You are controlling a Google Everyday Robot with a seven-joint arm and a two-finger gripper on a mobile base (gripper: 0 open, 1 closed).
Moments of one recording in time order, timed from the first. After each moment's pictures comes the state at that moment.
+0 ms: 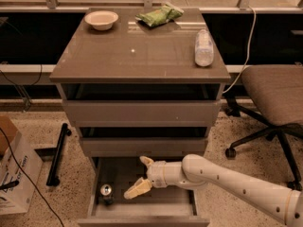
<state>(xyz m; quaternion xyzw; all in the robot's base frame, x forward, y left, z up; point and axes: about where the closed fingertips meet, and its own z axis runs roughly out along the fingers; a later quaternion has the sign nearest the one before) 0.515 0.058 0.456 -0.43 0.71 0.41 0.37</state>
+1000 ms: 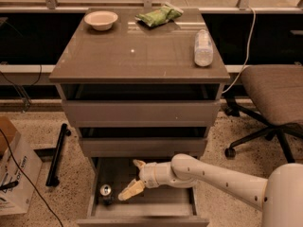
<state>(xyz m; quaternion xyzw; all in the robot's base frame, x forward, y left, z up) 0.524 0.091 0.408 -0.45 0.71 0.42 0.34</state>
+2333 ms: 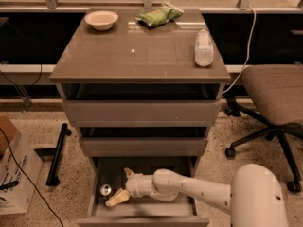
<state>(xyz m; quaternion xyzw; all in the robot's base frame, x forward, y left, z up) 0.542 0.148 0.299 -0.43 0.73 0.38 0.37</state>
